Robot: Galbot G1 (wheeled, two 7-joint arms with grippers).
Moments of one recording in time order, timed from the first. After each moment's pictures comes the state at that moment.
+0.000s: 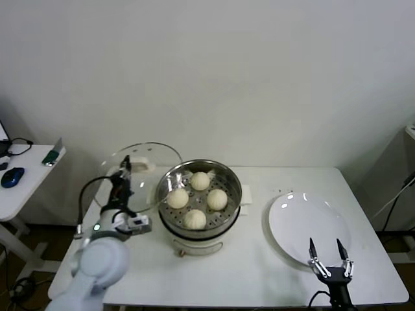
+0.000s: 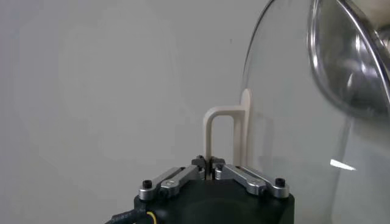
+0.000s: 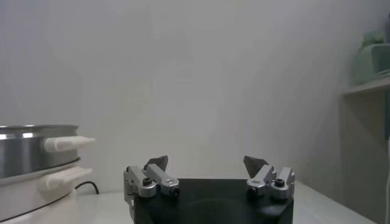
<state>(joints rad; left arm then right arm) 1.14 -1.11 -0.28 -2.09 1.22 0.56 0.24 -1.65 1.27 0.62 1.65 0.45 0.61 -0.11</state>
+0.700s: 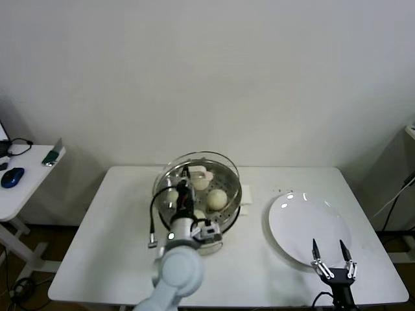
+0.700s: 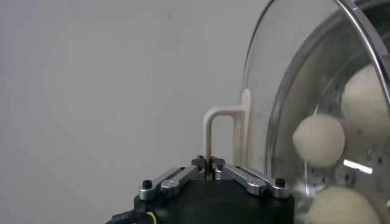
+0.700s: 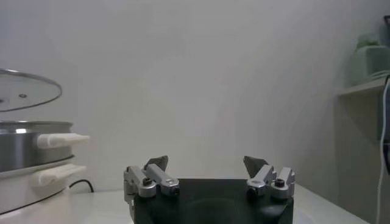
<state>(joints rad) 1.09 -1.47 0.01 -1.97 1.53 0.65 0.27 -1.64 1.25 0.62 1.62 0.47 0.63 -0.11</state>
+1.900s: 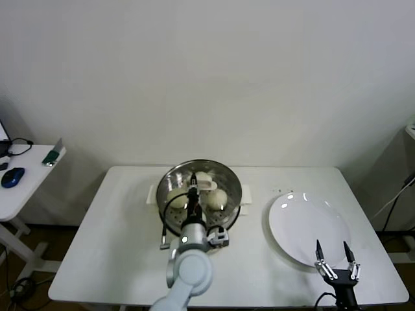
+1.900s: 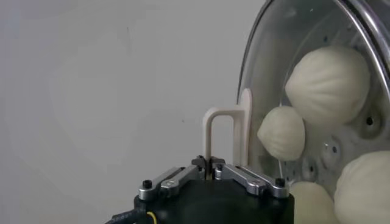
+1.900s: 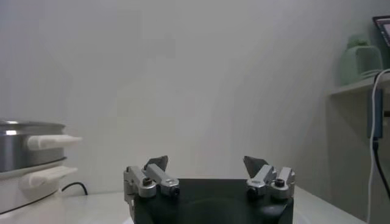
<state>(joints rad) 1.09 -1.52 0.01 -1.82 1.66 0.60 0.23 -1.64 1.24 0.62 1.60 0.50 0.66 -0.11</state>
